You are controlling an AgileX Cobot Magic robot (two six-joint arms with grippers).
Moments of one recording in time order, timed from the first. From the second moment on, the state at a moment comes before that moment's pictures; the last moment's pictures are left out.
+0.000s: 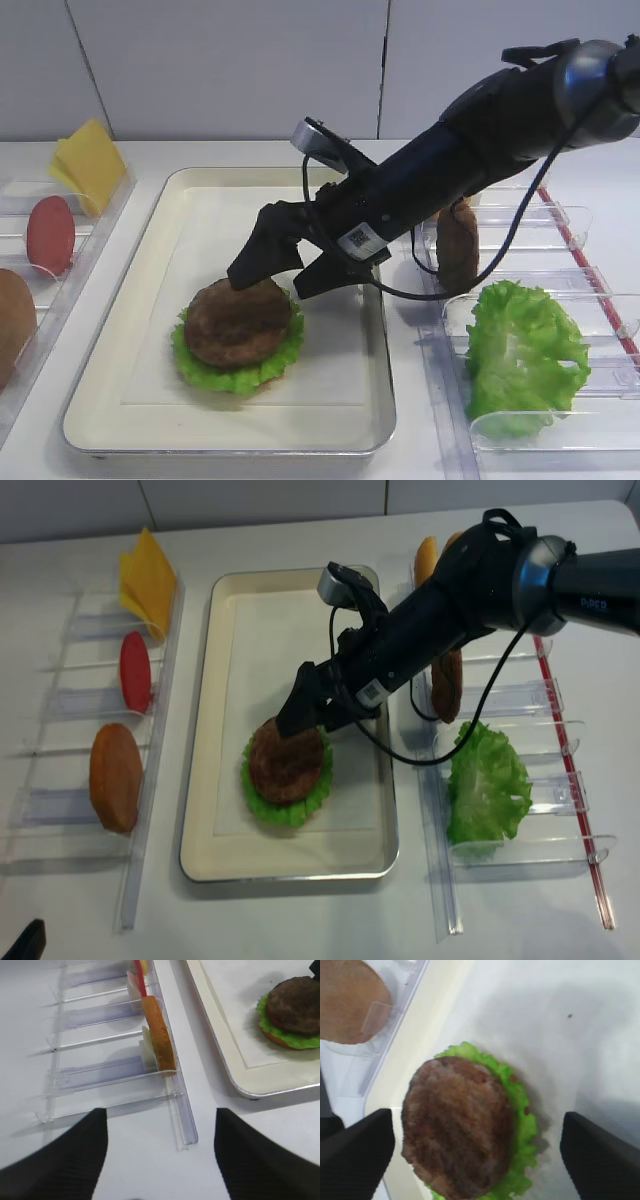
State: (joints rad) left arm -0.12 -0.02 -0.48 0.03 1.17 0.02; right arm 0.44 1.96 -1.20 1.18 0.91 -0.91
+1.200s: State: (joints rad) left arm -0.12 -0.02 -0.48 0.03 1.17 0.02; right arm 0.24 1.27 -1.20 0.26 1.02 -0.40
